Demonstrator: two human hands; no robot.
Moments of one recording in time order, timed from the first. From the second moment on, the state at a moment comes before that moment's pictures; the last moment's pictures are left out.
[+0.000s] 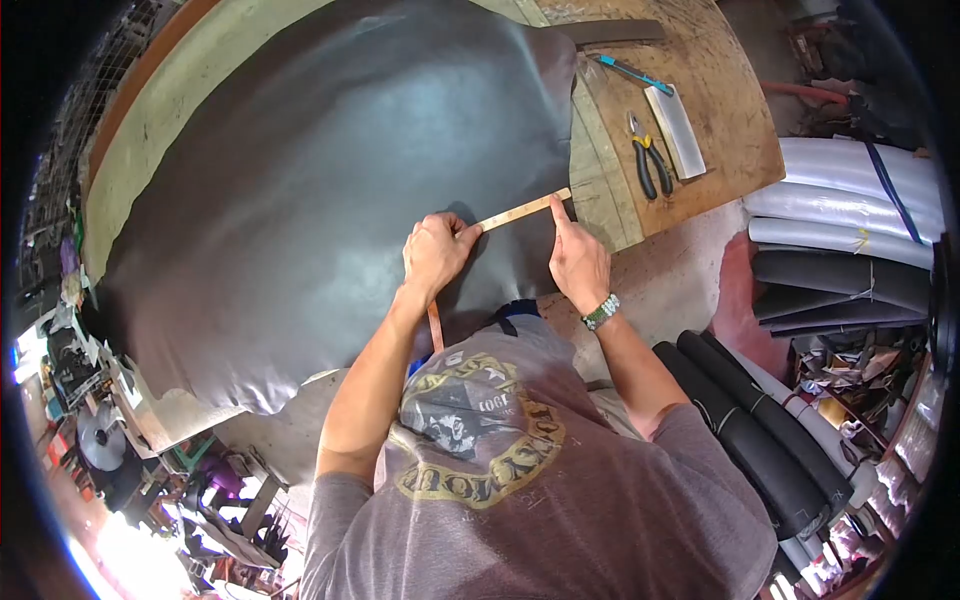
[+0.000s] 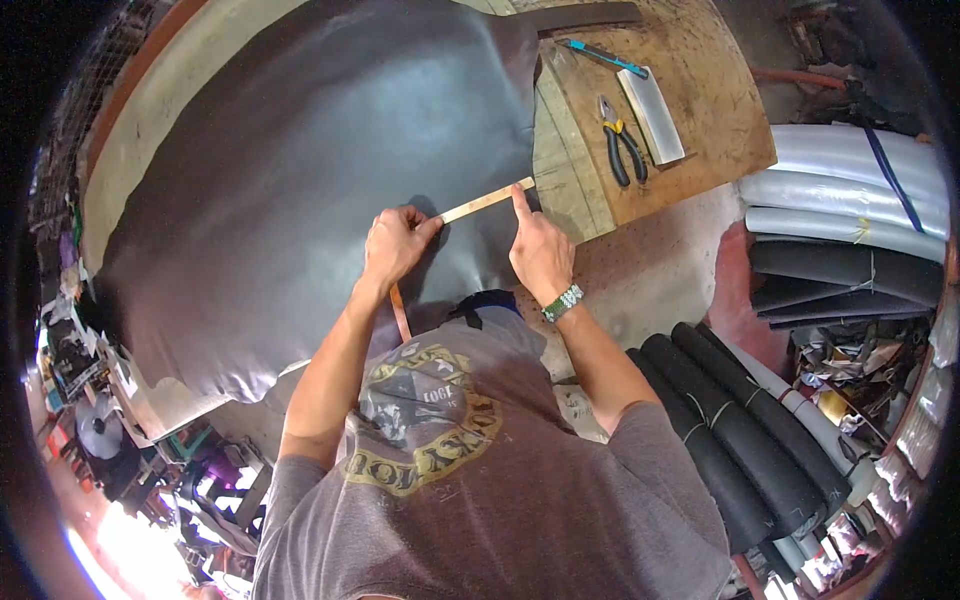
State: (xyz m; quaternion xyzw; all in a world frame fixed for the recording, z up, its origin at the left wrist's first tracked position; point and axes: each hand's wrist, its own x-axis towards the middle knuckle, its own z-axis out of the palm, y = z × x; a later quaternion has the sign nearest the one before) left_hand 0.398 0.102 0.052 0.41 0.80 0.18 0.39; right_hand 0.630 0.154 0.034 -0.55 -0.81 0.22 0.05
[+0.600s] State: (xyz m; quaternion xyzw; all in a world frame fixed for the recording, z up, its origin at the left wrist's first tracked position) left_hand 0.294 0.014 0.112 0.38 0.76 0.25 0.47; right_hand 0.611 0.165 0.028 -0.53 -0.84 0.13 0.01
